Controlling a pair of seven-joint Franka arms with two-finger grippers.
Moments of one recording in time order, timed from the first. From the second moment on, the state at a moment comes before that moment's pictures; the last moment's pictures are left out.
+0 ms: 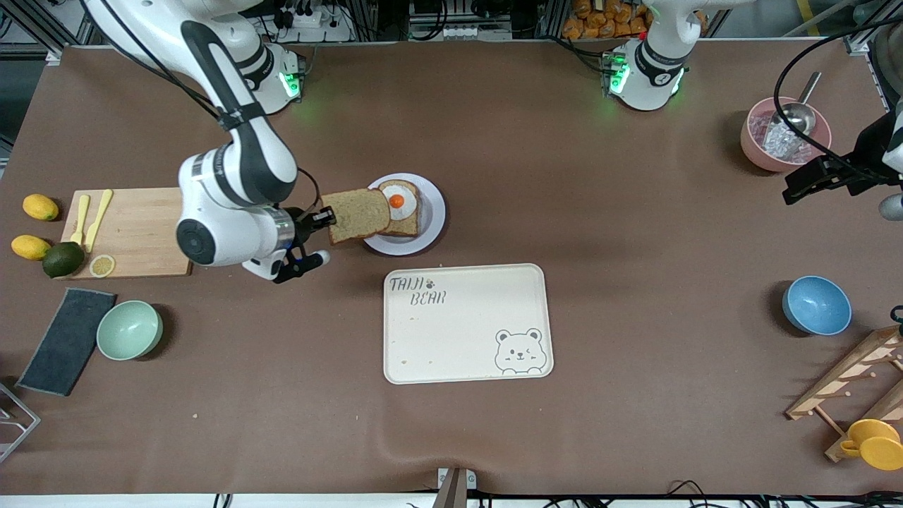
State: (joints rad) left arm 0.02 0.03 -0.04 -1.52 0.03 1.54 -0.14; right arm 0.31 0.36 0.04 -1.94 0.45 1.91 -0.19
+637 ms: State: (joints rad) left arm 0.02 0.07 -0.06 -1.53 -0.04 1.55 -0.13; right arm 0.43 0.37 0.04 -2.03 0.49 2.04 -0.07
